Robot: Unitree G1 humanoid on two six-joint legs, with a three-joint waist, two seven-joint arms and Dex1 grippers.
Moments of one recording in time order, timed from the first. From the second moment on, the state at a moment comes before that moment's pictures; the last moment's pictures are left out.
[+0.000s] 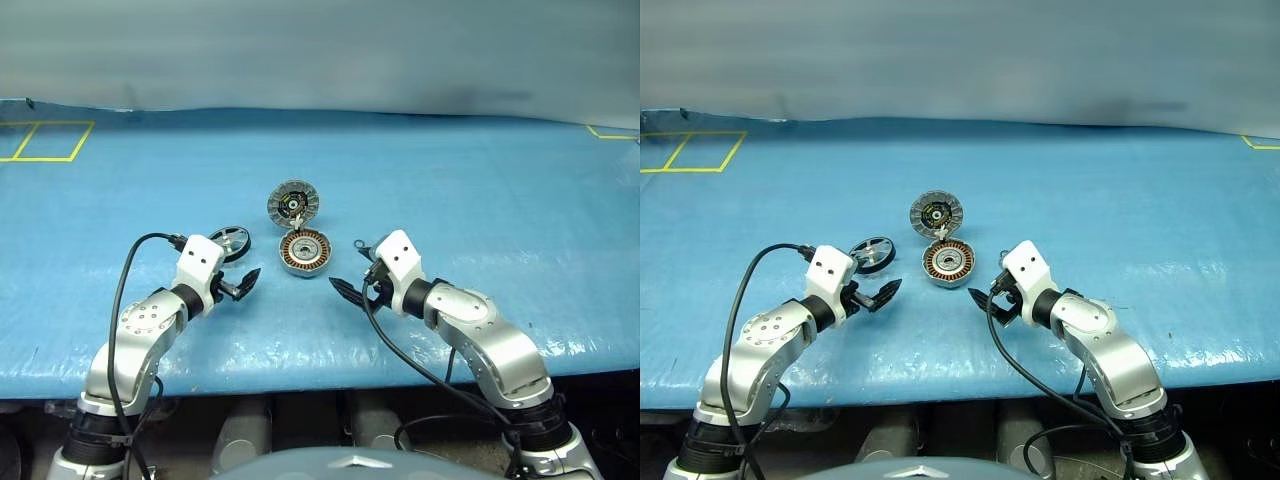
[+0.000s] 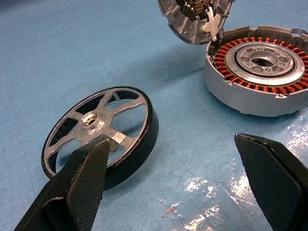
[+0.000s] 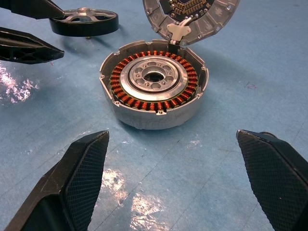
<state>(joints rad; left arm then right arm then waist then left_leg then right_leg) -0.02 0.47 -0.01 -0.39 -0.24 0.64 -0.41 -0.13 -0.42 0.18 -0.49 0.25 0.76 0.50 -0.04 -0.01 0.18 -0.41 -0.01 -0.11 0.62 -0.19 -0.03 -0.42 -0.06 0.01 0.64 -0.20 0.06</state>
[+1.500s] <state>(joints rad) -0.05 0.46 -0.04 -0.38 -0.24 0.64 -0.42 -0.53 -0.68 0.52 -0.39 0.10 0.81 0.74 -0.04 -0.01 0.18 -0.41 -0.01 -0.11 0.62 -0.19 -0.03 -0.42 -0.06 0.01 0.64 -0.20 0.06</state>
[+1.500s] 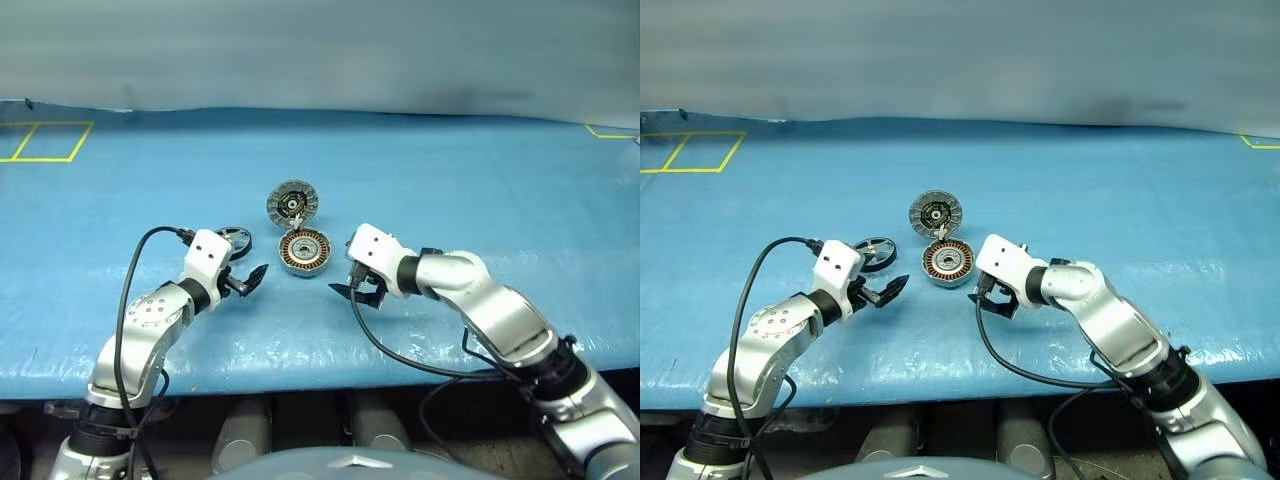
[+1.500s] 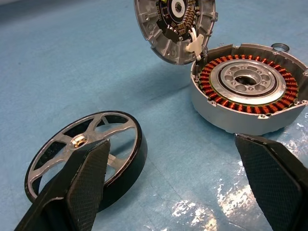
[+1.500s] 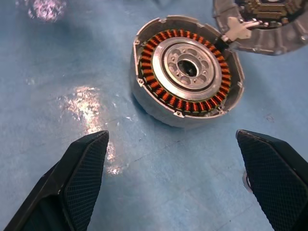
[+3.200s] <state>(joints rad) 0.03 0.47 -0.04 -0.45 -0.21 0.58 -0.45 -0.87 -0.41 0.72 0.17 -0.27 0.43 1.16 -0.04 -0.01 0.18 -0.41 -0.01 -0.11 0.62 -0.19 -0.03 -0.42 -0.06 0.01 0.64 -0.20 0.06</state>
